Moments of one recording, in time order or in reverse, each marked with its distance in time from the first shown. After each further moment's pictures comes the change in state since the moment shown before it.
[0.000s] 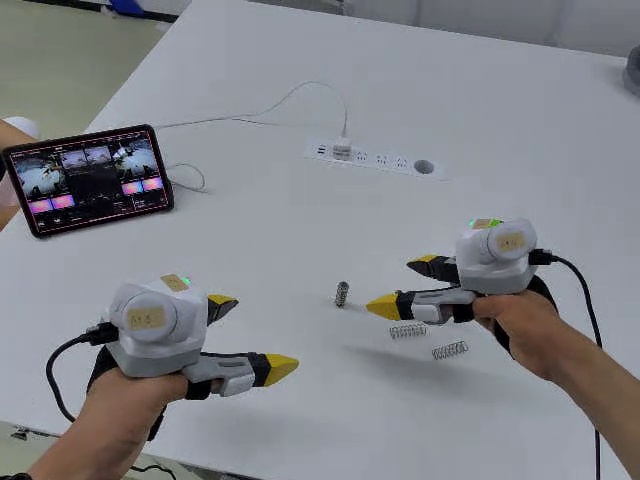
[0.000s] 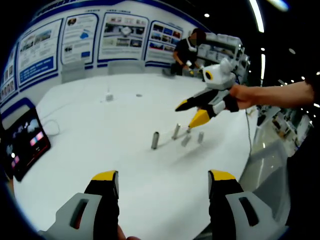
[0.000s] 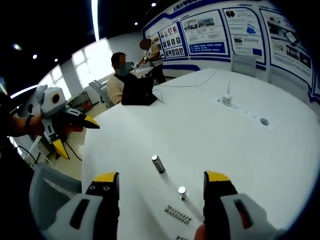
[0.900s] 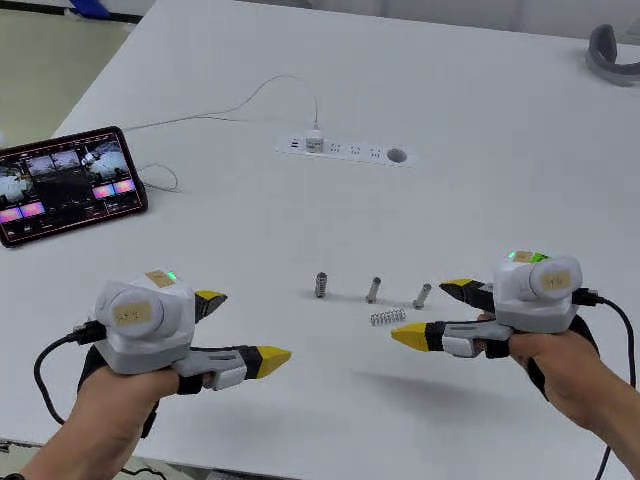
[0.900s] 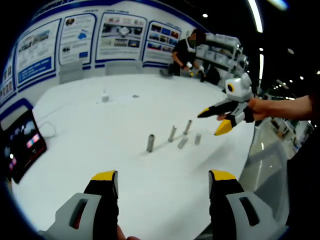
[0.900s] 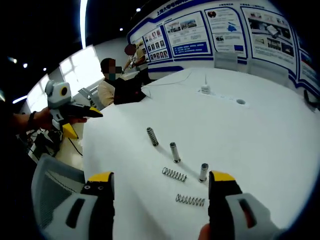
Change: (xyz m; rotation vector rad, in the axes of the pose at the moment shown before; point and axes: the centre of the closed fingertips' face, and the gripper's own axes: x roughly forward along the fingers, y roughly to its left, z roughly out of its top) left arm 0.007 -0.010 0.005 0.002 -0.003 -0.016; right arm -0.064 0.004 -0.057 0.093 -0.029 -0.103
